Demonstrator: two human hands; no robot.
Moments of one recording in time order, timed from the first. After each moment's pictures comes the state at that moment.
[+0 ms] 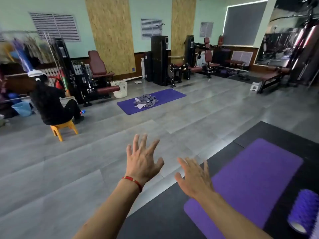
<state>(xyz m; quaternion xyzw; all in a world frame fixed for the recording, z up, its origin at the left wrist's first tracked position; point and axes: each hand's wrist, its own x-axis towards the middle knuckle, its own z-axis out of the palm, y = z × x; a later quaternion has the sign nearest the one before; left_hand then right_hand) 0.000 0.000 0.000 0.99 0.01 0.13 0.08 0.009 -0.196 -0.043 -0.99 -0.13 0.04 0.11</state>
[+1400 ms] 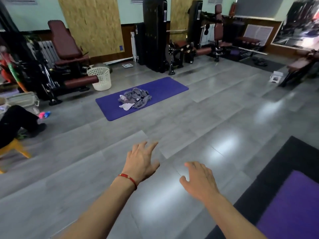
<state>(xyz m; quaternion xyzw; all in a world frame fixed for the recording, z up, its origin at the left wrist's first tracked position) 0.903 0.094 -0.077 0.99 0.00 0.00 0.15 0.901 -0.137 -0.116 -0.99 -0.10 0.09 0.10</state>
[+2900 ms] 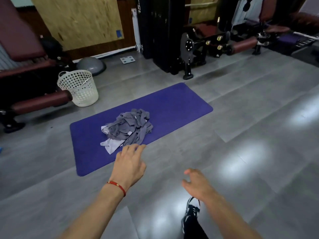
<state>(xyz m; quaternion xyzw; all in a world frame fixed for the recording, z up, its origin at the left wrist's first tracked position) 2.028 0.255 -0.185 0.99 0.05 0.00 0.11 2.071 -0.007 -0.241 -0.92 -0.04 0.31 0.21</state>
